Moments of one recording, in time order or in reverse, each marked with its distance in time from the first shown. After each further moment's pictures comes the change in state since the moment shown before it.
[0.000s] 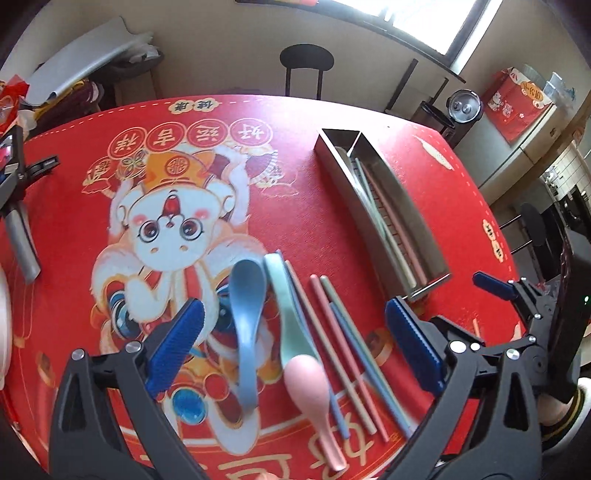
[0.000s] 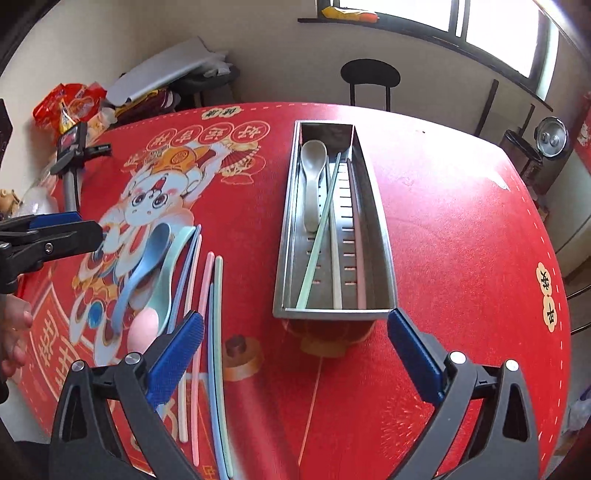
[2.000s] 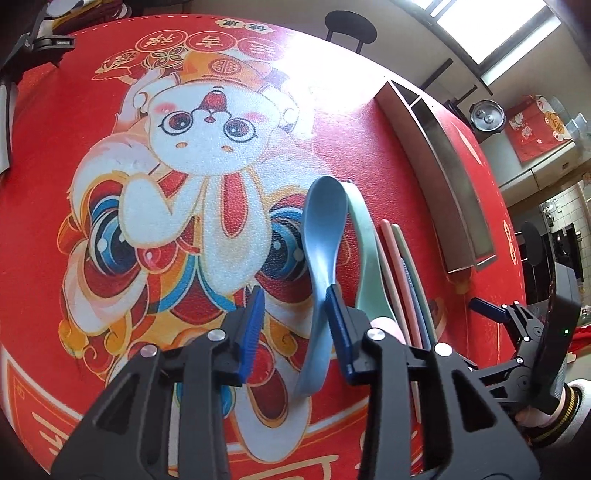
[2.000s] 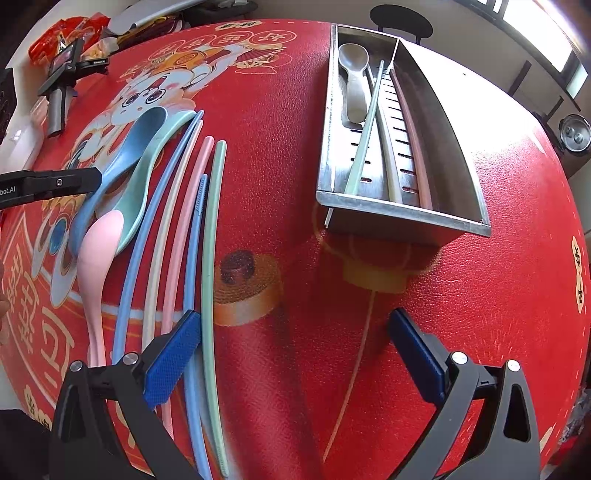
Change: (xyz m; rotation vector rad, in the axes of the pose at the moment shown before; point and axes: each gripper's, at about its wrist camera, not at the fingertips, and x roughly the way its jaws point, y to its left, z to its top) left arm 0.064 0.069 -0.041 -0.172 0.119 -0.092; right arm 0.066 0.025 -0.046 -0.081 0.213 0.000
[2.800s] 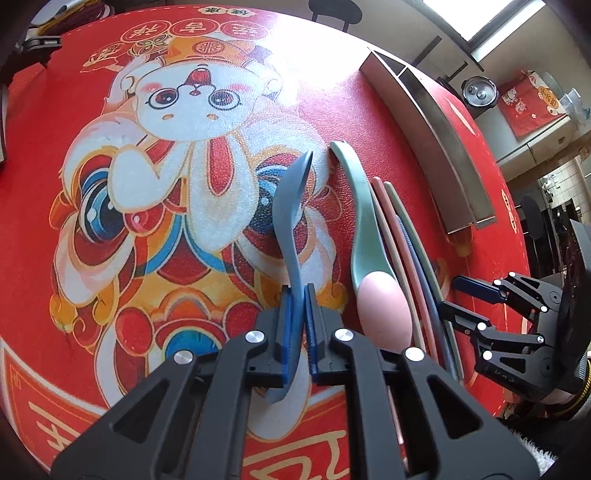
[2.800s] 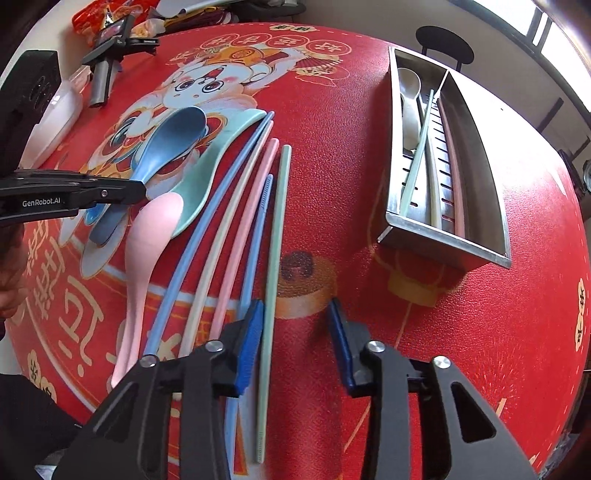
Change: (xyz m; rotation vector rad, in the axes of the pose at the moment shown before) left arm 0.018 -0.018 -0.022 0.058 0.054 0.004; right arm -0.017 0.027 -0.002 -0.146 -0.013 0.066
